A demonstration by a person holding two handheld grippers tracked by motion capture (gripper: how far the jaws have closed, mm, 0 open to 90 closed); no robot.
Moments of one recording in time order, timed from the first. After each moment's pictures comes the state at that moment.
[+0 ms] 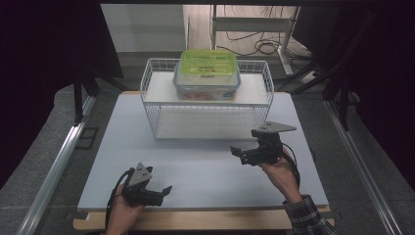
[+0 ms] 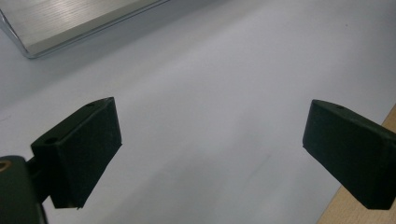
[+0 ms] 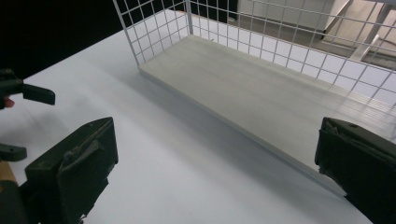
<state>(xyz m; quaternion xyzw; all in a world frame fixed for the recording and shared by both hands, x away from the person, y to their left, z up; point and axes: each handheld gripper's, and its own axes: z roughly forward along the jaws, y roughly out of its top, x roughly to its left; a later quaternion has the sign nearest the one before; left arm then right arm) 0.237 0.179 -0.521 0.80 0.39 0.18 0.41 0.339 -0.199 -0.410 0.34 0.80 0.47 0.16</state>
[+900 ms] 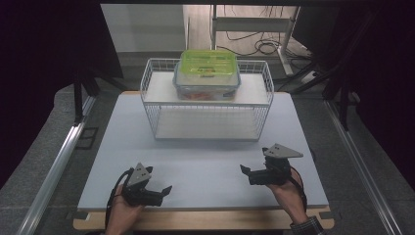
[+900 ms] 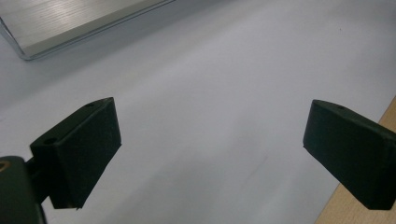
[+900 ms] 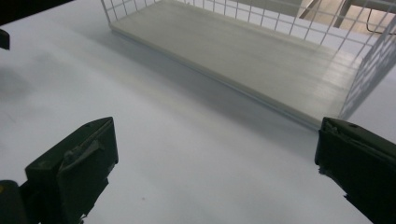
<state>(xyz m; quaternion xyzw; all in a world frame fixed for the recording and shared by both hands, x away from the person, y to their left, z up) 0.237 0.179 -0.522 0.80 0.39 0.18 0.42 0.304 -0.231 -0.460 0.35 0.80 0.44 0.21</state>
